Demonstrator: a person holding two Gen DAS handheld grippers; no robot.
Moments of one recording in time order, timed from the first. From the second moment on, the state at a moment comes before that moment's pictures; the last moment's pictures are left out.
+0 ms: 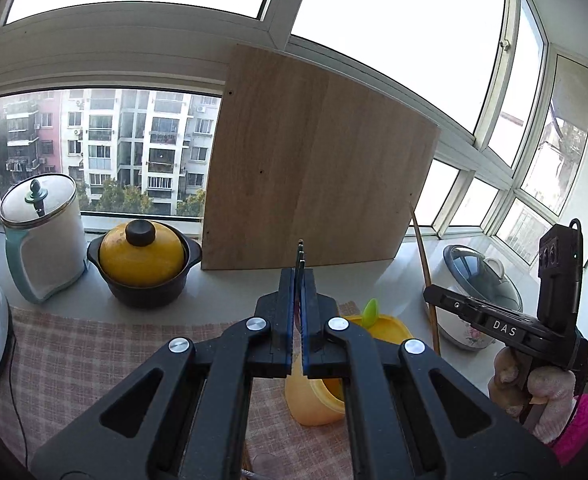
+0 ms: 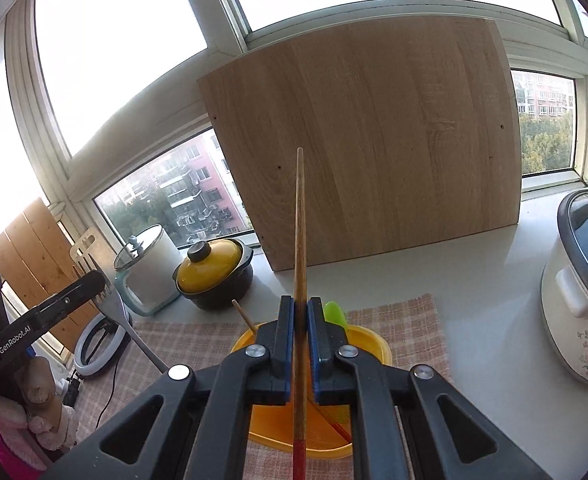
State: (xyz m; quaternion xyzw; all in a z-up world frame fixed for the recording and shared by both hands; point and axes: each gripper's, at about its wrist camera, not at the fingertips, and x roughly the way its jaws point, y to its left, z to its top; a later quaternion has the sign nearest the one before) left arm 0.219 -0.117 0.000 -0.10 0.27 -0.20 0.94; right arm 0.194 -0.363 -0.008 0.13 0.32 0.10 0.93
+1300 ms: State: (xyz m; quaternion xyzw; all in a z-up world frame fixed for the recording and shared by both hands) left arm 0.240 -0.170 -0.053 -0.04 0.34 -0.23 0.91; right arm 0.205 -0.371 -0.069 0.12 0.37 0.07 0.92
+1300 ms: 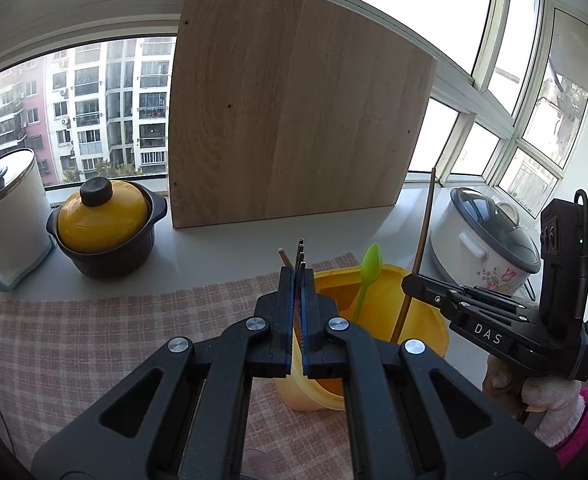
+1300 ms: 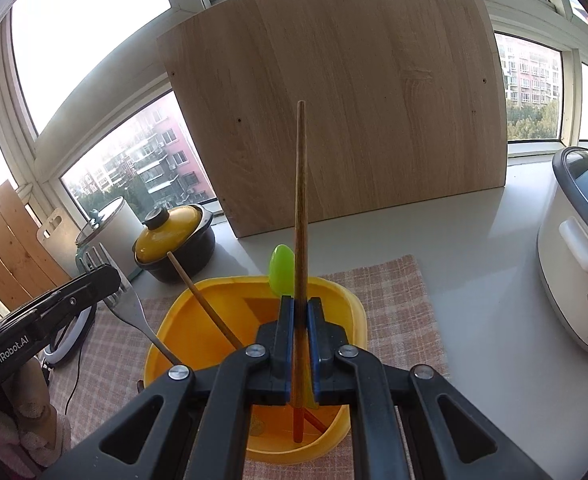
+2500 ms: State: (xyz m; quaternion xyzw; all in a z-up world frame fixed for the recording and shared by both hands) left arm 0.202 -0.106 -0.048 -0.04 0.34 -0.20 0.92; right arm 0.131 -0.364 -0.038 0.09 0.30 0.09 0.94
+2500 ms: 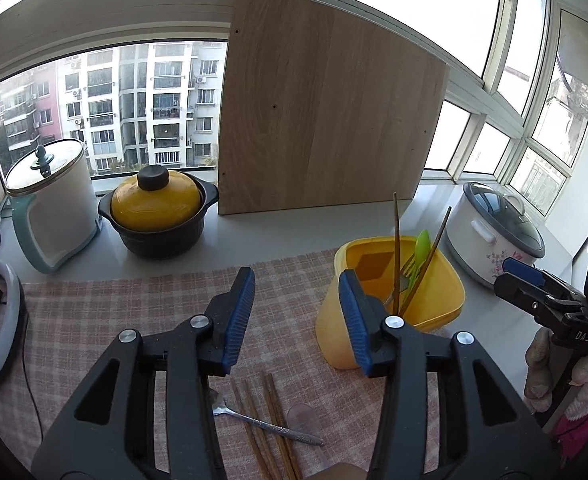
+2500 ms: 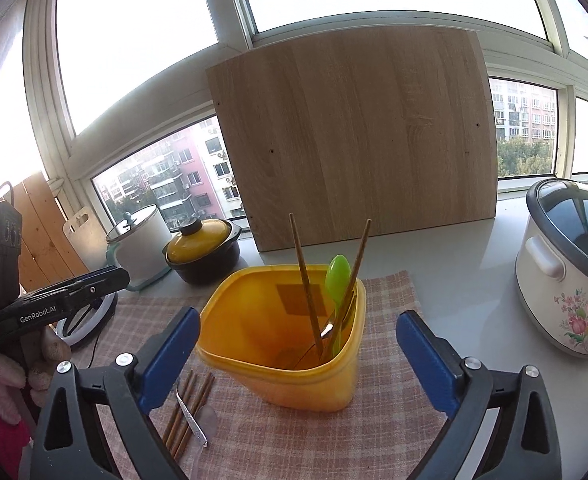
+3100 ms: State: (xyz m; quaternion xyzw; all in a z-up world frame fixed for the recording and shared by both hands) left arm 0.170 -0.019 -0.119 -0.08 0.43 -0.15 0.88; right arm 0.096 -0.337 -0.077 0.08 0.37 0.16 0.91
